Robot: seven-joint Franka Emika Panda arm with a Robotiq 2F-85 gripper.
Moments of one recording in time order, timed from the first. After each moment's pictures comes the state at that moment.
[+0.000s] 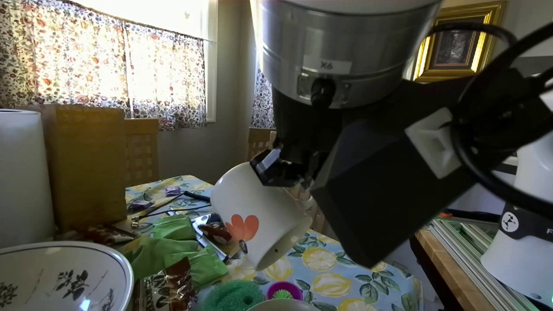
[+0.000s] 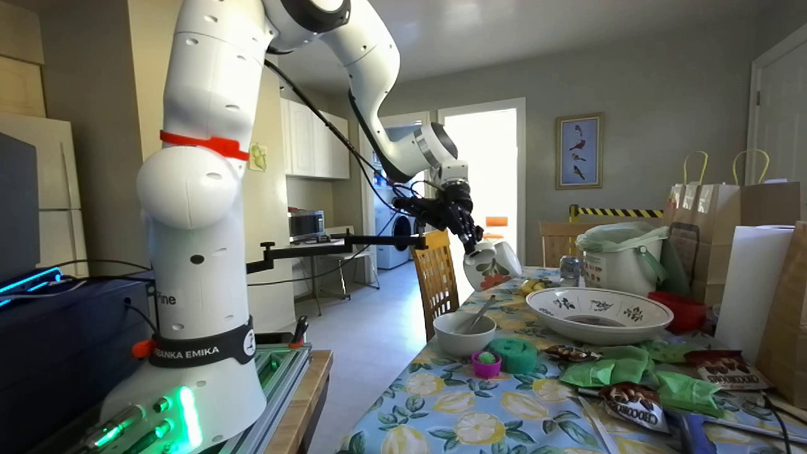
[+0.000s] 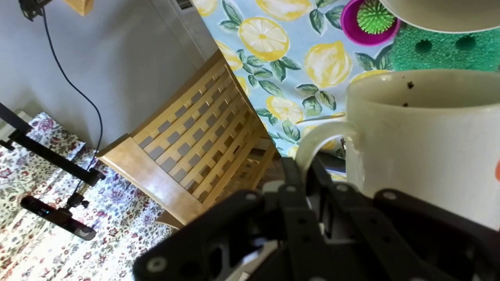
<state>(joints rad) 0.43 0.21 0.30 -2.06 -0.70 1.65 1.84</state>
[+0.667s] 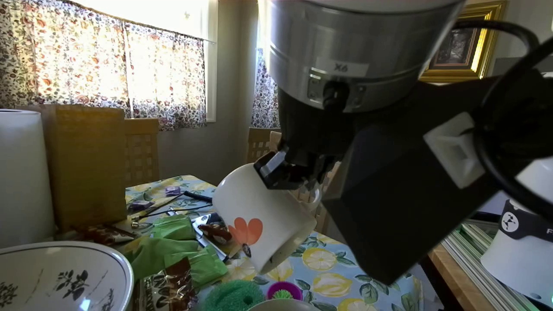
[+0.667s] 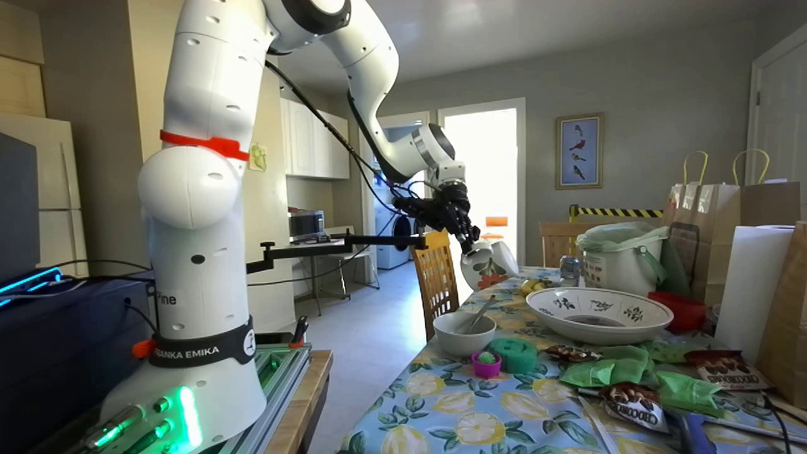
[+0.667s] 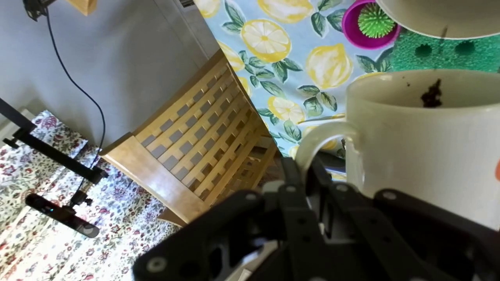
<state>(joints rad) 0.45 0.21 0.31 -2.05 -0.70 1.63 1.85</state>
